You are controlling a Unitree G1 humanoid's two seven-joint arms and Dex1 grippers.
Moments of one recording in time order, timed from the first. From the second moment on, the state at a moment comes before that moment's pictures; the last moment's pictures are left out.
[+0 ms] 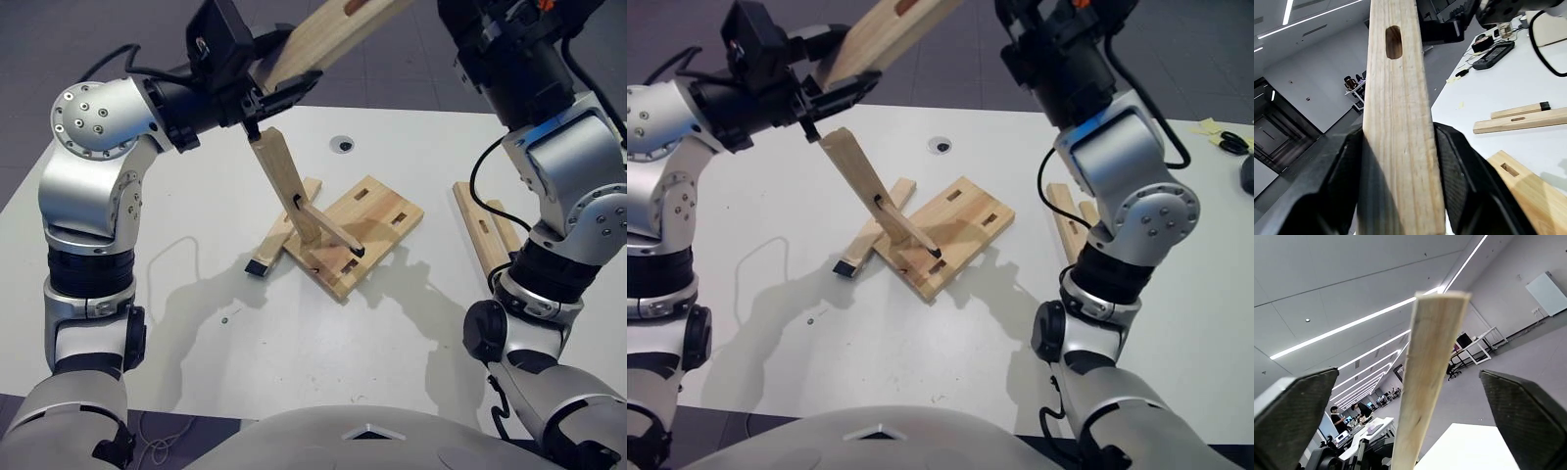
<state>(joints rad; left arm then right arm) -0.70 0.59 -0.04 -0.28 -0.34 0.41 -0.82 -0.71 -0.23 -0.33 -0.27 1.52 0.81 -0.16</state>
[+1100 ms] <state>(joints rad) -0.64 0.57 -0.07 -0.37 -0.36 0.46 -0.78 -0.63 -0.19 -0.25 -0.34 1.58 0.59 -0.27</state>
